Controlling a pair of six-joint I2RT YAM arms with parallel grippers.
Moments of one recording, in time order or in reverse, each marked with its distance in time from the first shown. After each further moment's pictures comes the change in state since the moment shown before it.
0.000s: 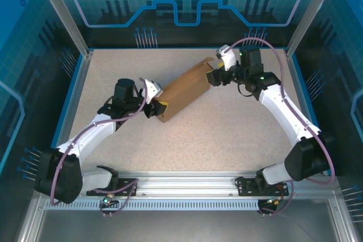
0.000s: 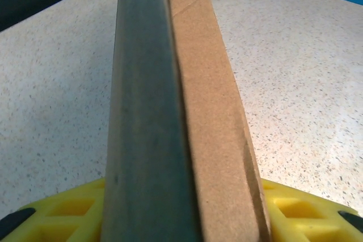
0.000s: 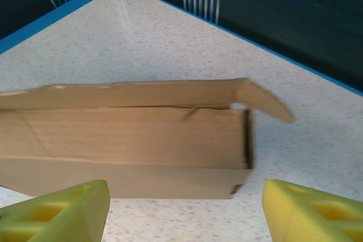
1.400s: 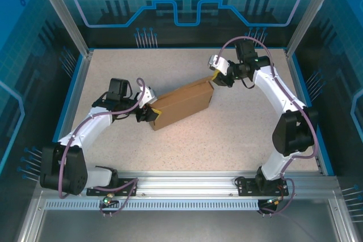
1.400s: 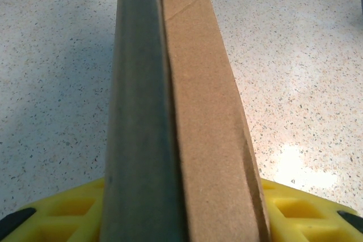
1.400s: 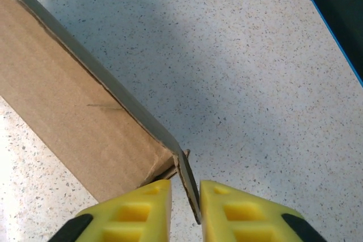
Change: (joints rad) left arm 0.127 0.066 0.055 -0.300 0.207 0.340; right arm -0.054 0.276 0.242 -0.362 -0.133 -0.686
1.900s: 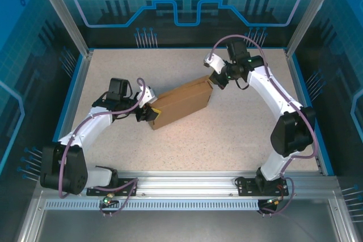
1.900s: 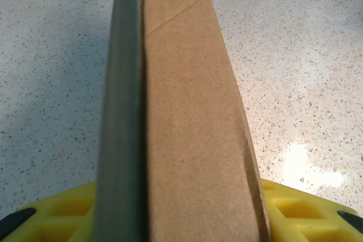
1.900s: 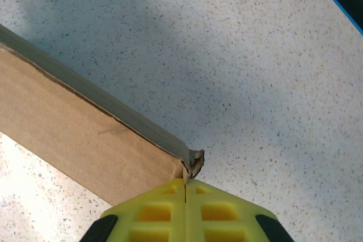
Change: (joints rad) left arm 0.001 0.004 0.000 0.011 -0.028 -0.006; right arm 0.087 0.003 0.029 -0.011 0.164 0.289
